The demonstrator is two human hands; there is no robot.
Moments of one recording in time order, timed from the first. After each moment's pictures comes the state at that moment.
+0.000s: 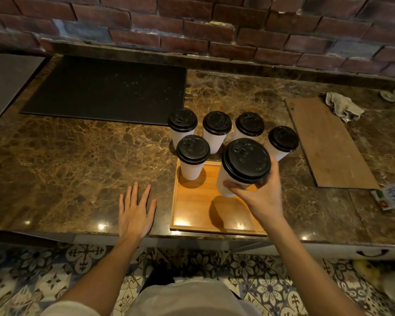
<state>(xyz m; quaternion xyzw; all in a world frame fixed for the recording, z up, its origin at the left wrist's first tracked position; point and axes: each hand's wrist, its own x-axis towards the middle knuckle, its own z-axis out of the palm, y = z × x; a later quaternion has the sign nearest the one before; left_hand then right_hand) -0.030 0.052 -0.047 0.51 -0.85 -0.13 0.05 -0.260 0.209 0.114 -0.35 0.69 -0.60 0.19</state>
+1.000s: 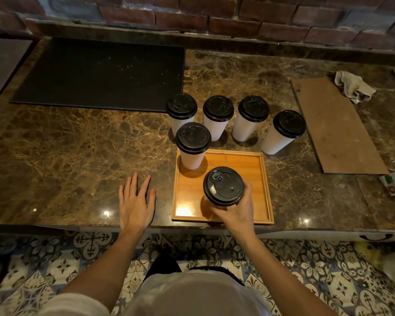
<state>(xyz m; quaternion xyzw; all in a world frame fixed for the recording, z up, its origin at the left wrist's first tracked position) -0.031 0.048 -0.058 0.51 -0.84 -0.15 0.11 -0.225 0.219 0.010 -0.30 0.76 -0.53 0.23</state>
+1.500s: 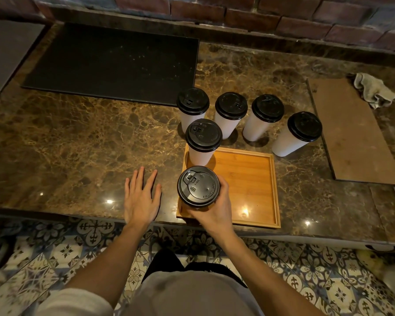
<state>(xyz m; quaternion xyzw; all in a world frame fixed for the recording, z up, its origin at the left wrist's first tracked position) -0.033 0.049 -0.050 0.52 -0.84 -0.15 0.09 -0.180 0.181 0.011 -0.34 0.75 -0.50 0.28</state>
